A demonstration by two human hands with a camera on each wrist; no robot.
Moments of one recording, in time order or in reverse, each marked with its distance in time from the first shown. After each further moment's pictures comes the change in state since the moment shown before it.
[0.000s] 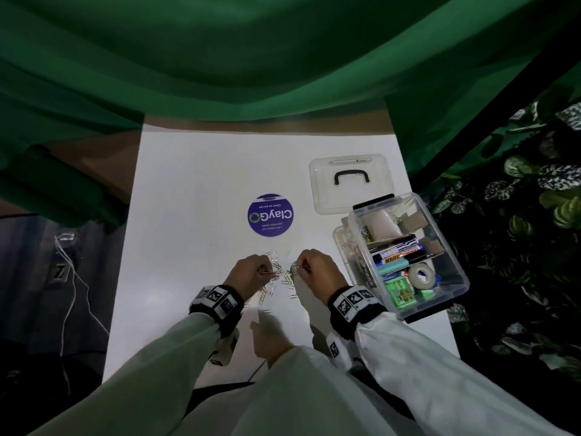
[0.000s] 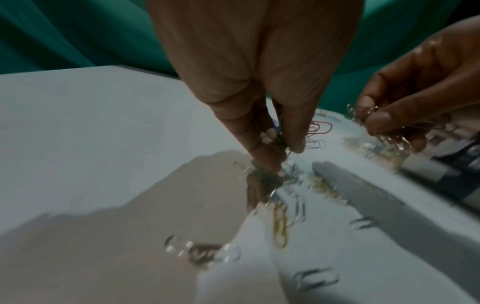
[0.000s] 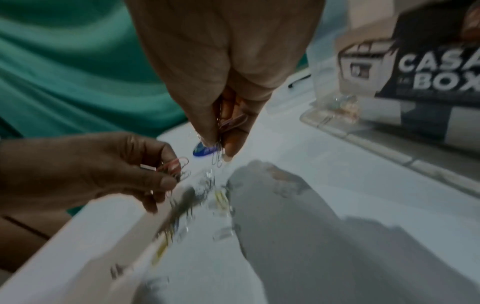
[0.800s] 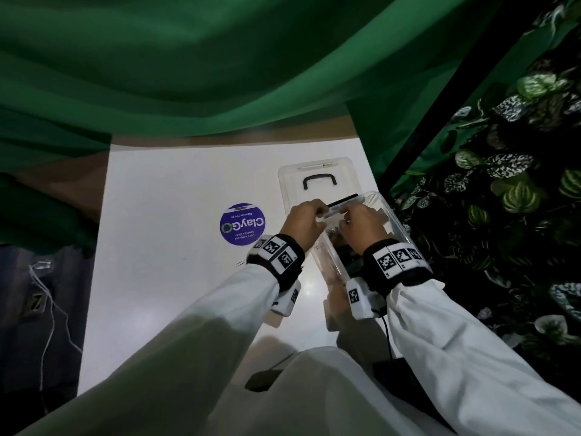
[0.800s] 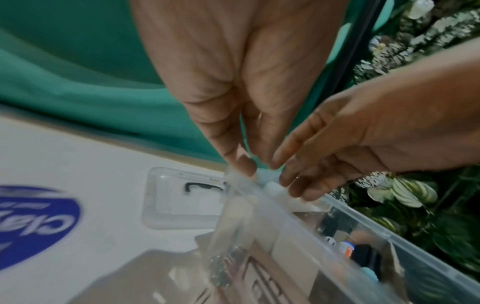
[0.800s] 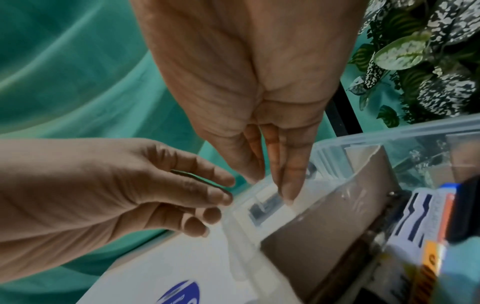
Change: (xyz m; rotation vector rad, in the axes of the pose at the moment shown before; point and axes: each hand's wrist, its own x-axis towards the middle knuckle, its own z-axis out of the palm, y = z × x) left_hand 0.070 0.198 0.015 -0.067 0.137 0.272; right_hand -0.001 0.020 -0.159 -0.189 0.266 0.311
